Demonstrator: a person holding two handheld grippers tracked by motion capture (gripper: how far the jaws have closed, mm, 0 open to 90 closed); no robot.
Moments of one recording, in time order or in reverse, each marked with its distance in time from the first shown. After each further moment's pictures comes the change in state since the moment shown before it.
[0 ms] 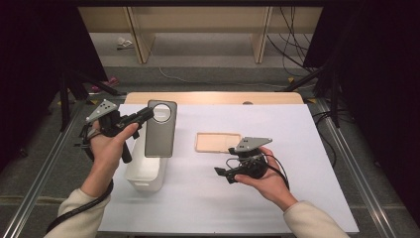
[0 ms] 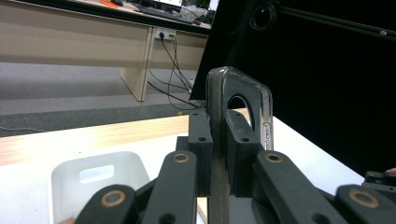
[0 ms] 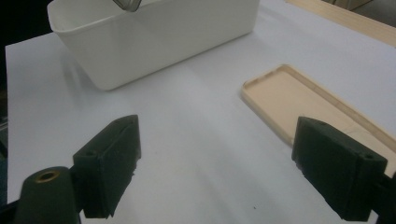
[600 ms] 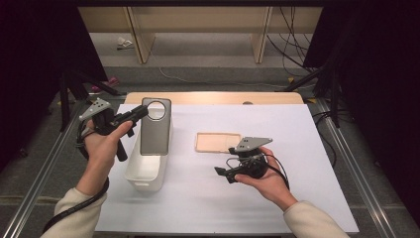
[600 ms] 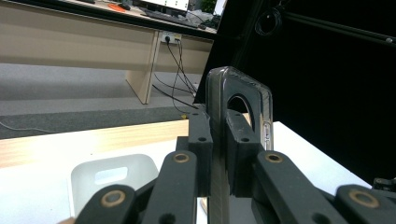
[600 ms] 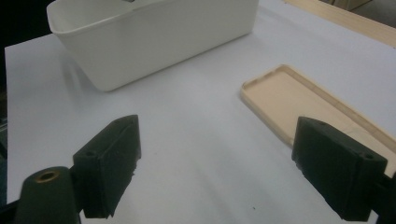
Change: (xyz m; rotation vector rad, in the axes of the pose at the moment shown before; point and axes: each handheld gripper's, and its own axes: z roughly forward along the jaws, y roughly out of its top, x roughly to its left) left arm 0.011 0.005 -0.007 -0.016 0.015 -0.012; right arm 0.000 0.000 0.000 -0.003 -0.002 0.002
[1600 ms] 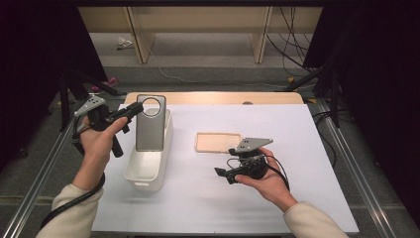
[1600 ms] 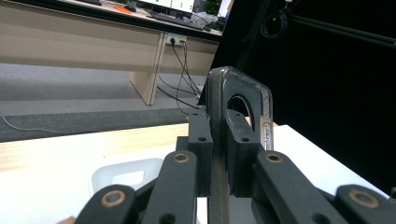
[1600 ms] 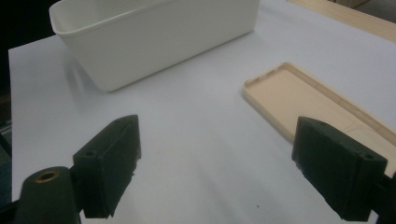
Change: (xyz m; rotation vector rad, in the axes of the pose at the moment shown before) left arm 0.018 0.004 0.002 -0.003 0.012 -0.004; right arm 0.001 -0.002 0.000 -0.002 0.007 0.014
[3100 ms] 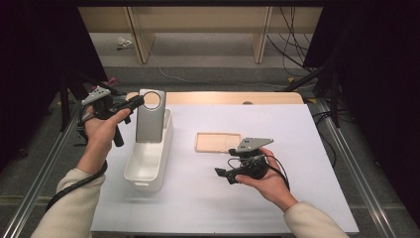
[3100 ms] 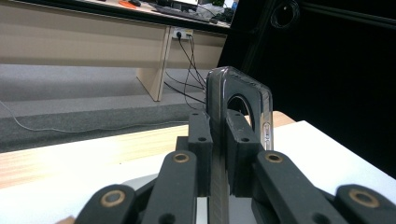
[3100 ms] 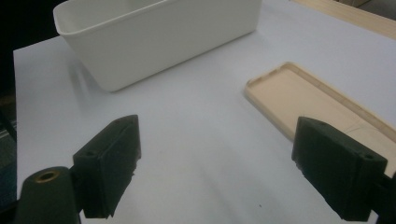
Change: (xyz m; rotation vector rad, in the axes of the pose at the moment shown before) left arm 0.025 0.008 0.028 0.033 0.019 0.034; right arm 0.000 0.000 -0.001 0.002 0.011 0.007
